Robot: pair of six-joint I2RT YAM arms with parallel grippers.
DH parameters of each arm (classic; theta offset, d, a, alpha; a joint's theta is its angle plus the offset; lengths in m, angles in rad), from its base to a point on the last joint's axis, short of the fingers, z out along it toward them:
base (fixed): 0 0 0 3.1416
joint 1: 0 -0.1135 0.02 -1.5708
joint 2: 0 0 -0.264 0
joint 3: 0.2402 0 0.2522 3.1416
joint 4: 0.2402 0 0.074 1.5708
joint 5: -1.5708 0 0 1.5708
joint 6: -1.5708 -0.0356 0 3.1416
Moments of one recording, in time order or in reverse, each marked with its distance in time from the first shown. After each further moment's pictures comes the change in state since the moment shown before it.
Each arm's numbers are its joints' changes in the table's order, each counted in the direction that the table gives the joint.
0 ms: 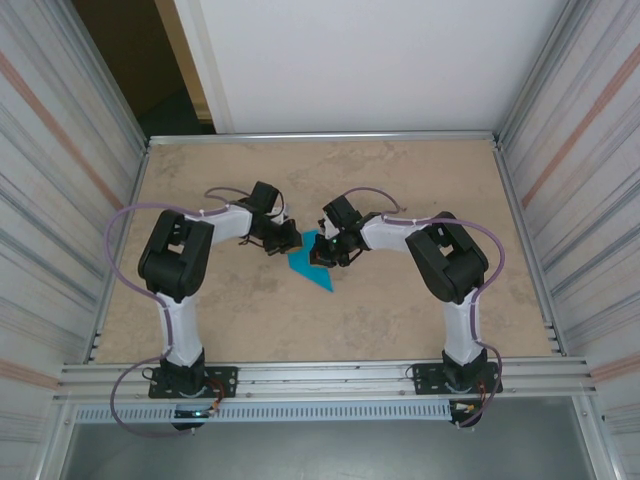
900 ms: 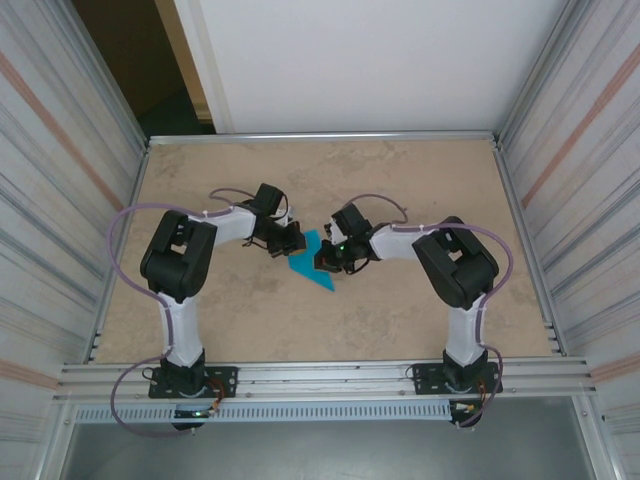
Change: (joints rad) left arm 0.026 -0.020 -0.002 -0.002 0.002 0.000; right arm 0.007 0.091 -0.187 -0.165 0.022 -0.008
